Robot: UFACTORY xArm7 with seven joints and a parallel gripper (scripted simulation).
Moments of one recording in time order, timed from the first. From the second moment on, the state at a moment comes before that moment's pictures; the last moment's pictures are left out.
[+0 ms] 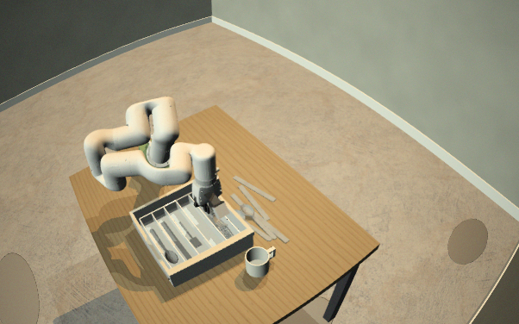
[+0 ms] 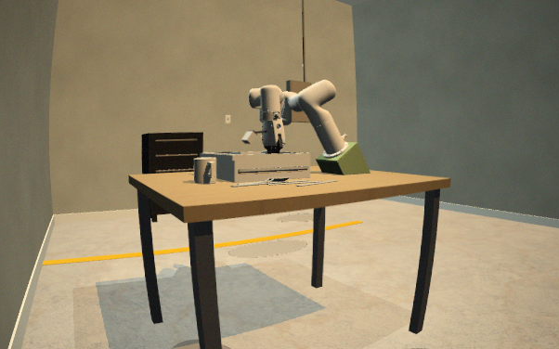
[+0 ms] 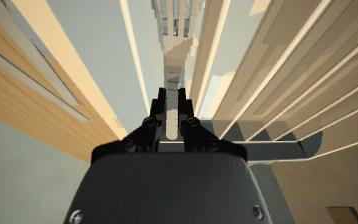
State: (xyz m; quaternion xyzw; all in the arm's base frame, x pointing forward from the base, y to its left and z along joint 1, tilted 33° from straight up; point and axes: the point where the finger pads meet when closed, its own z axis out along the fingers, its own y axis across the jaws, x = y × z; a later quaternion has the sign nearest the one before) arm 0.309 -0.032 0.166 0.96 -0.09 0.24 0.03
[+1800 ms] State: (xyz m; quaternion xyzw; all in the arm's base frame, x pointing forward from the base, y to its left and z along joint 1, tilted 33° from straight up) arm 0.315 -0.033 0.156 0.96 -0.09 0.25 0.03
